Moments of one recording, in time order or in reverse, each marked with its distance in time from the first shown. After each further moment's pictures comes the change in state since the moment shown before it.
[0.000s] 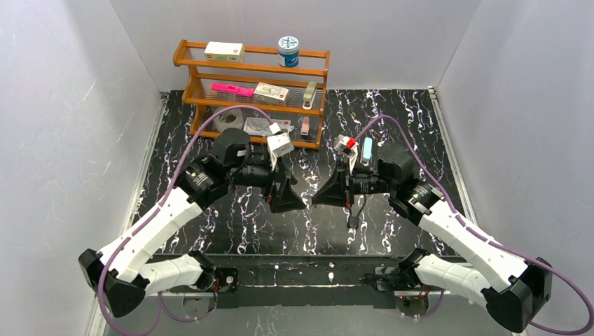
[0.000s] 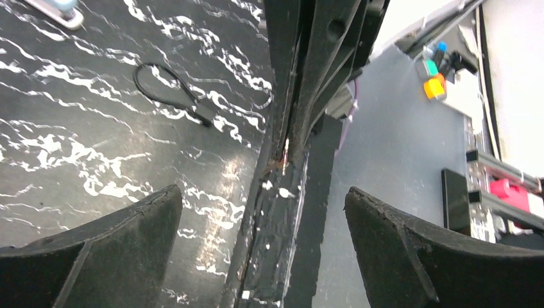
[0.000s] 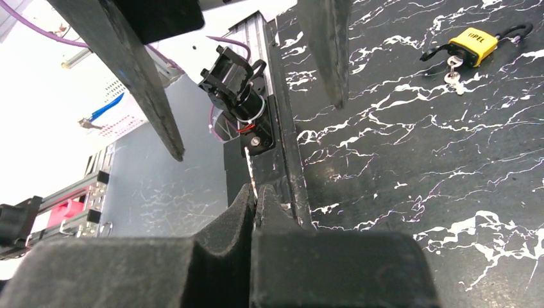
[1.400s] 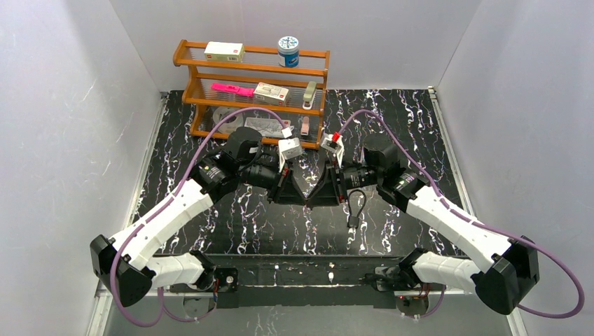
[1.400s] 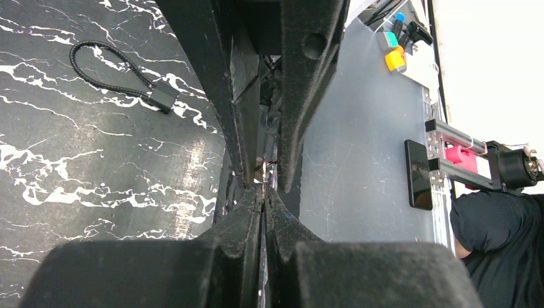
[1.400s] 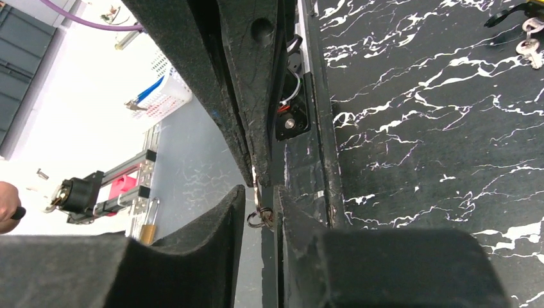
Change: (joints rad) left arm 0.000 0.074 0.000 0.005 0.125 0.005; right arm -0.006 0.152 0.077 -0.021 -0.138 0.046
